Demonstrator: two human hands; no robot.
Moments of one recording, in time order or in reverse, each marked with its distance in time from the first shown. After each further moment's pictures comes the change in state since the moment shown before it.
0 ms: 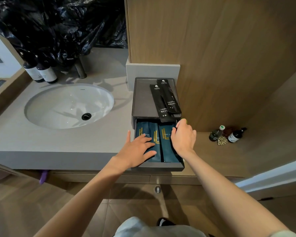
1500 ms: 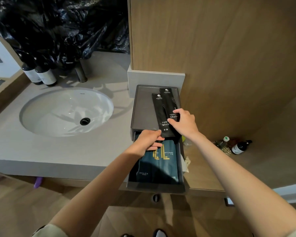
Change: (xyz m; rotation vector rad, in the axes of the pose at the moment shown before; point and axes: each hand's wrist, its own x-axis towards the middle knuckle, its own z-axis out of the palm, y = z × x) left_hand 0.092 0.012 -0.043 -1.419 0.001 -0.543; right_hand 0.103 -0.018 -0.023 0.234 -0.361 -0.075
